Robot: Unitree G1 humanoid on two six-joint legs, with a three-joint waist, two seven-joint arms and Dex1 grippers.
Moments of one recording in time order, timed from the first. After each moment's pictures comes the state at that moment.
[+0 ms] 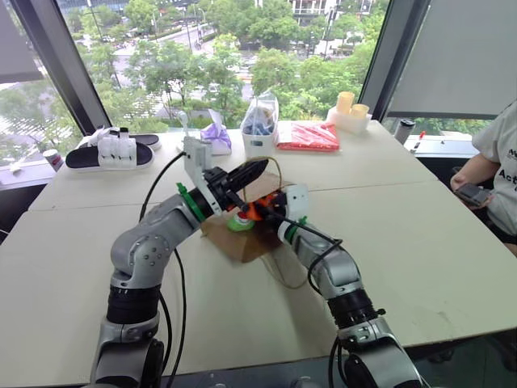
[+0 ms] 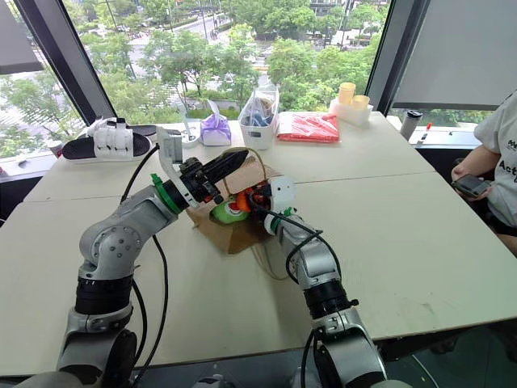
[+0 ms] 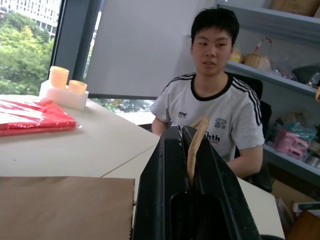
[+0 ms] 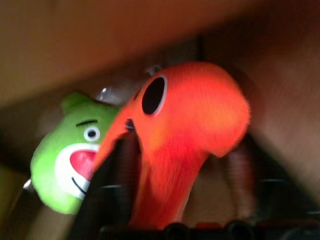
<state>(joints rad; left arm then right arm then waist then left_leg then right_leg) -0.68 0.24 0.13 -0.21 -0.82 0.71 -0.50 -0.68 -0.01 0.10 0.32 0.17 0.38 0.18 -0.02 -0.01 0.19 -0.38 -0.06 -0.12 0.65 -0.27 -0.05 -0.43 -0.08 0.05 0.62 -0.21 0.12</state>
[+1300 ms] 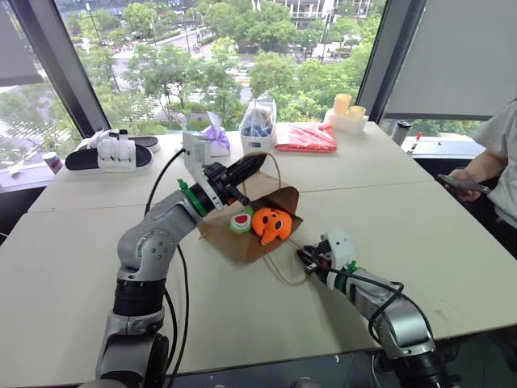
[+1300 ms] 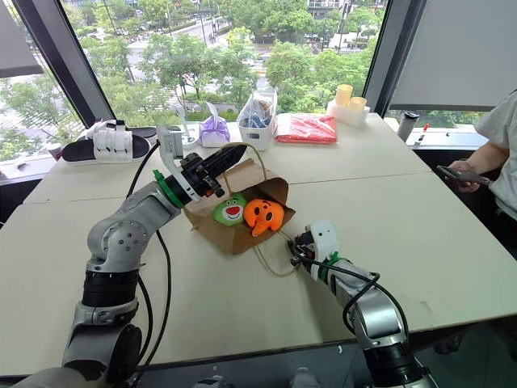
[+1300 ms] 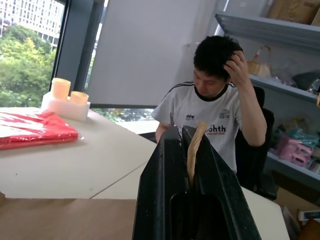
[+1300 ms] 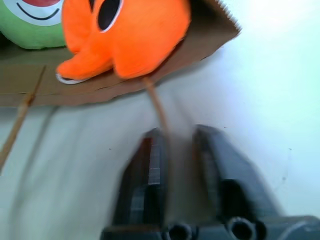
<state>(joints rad) -0.71 0.23 0.13 -0.12 -0.77 0.64 -0.54 -0.25 -0.32 0.09 -0.15 0.22 0.61 0.38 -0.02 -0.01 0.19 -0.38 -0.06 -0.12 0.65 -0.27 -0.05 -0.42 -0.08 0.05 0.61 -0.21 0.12</state>
